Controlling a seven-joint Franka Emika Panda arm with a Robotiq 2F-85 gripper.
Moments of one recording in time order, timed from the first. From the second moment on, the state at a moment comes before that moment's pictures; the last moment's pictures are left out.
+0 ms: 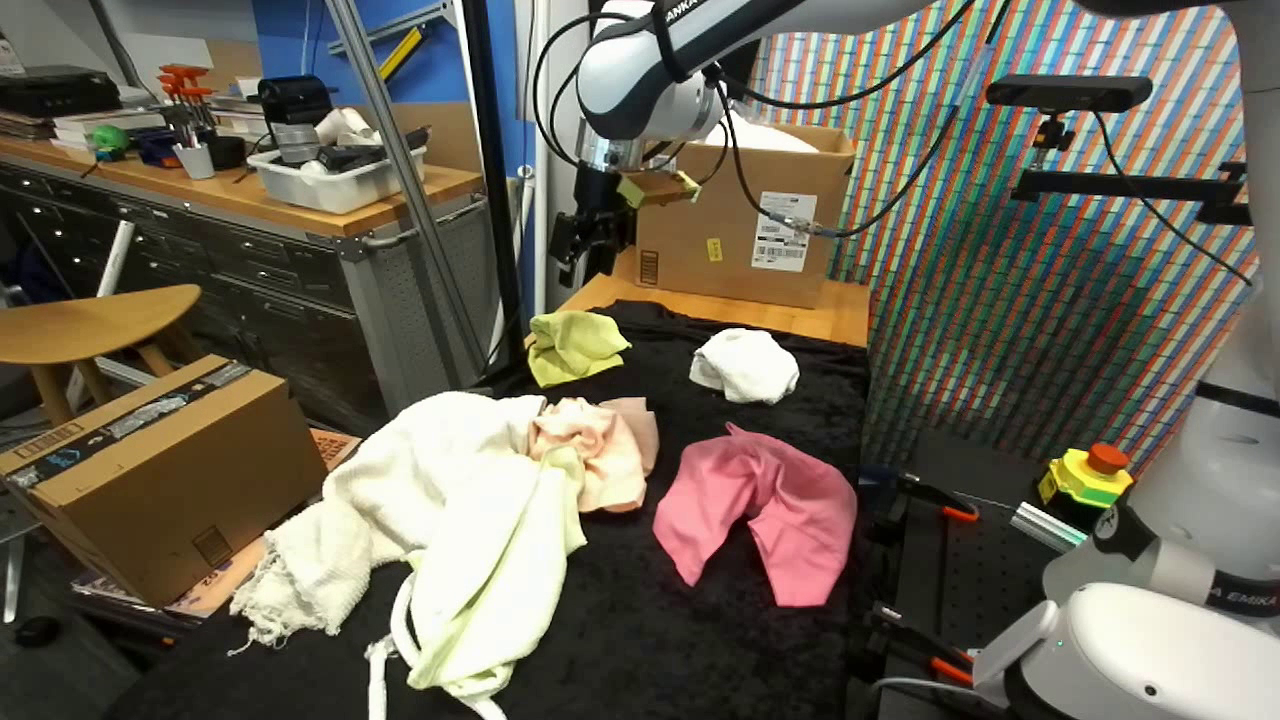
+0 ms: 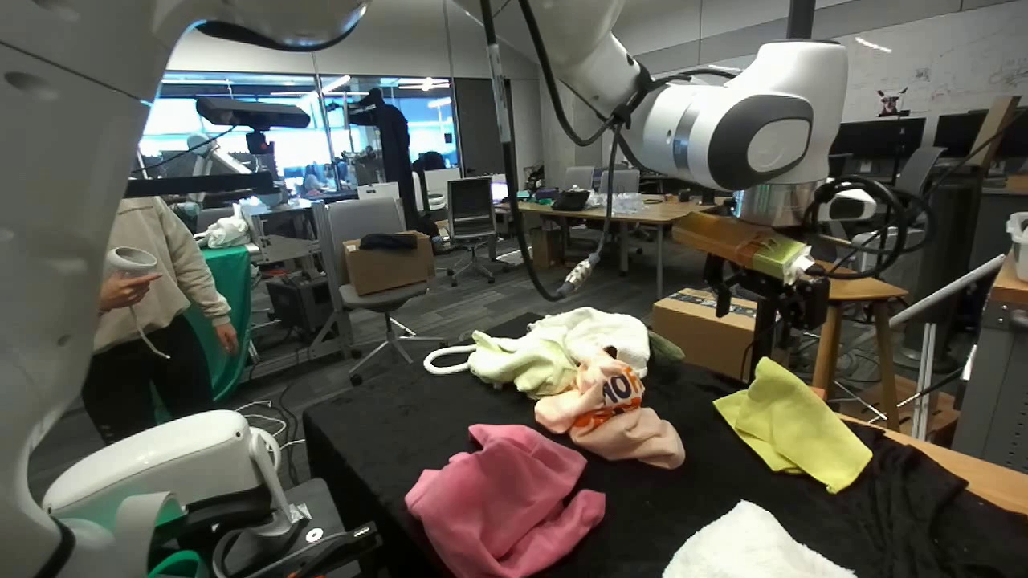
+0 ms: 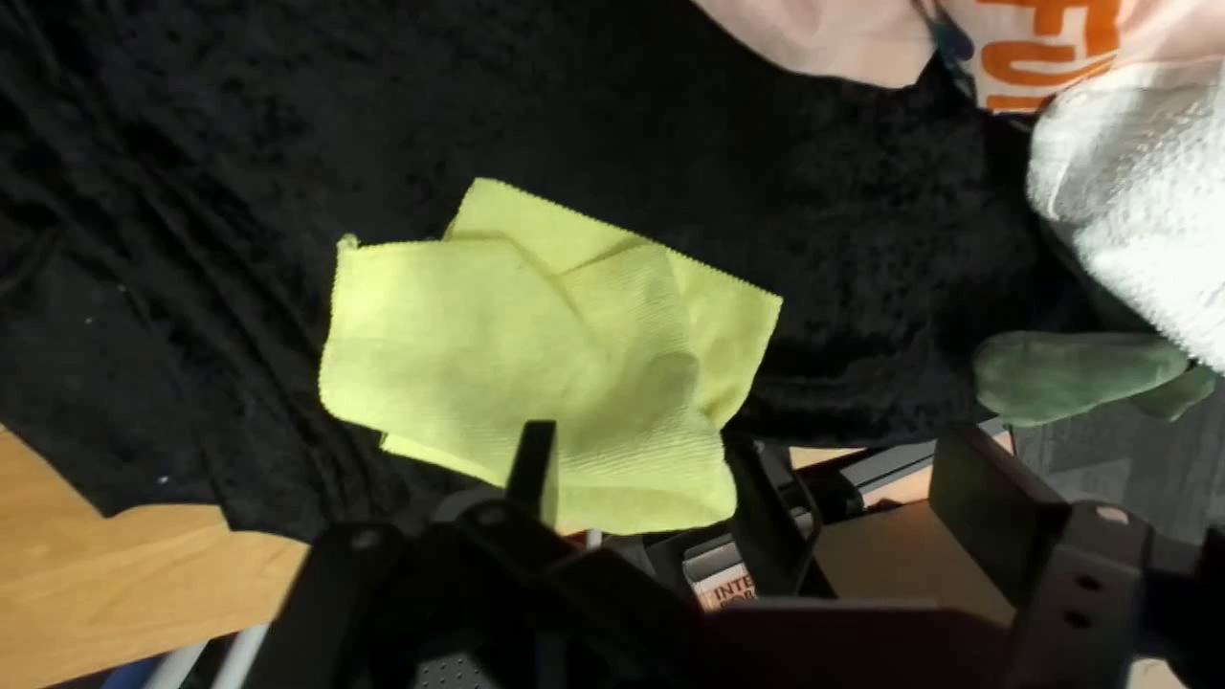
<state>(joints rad) -0.10 0.51 -0.01 -1.62 0.18 2.27 -0.15</state>
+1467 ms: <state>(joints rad) -0.27 0.77 0.15 -1.36 0.19 2.25 -0.92</state>
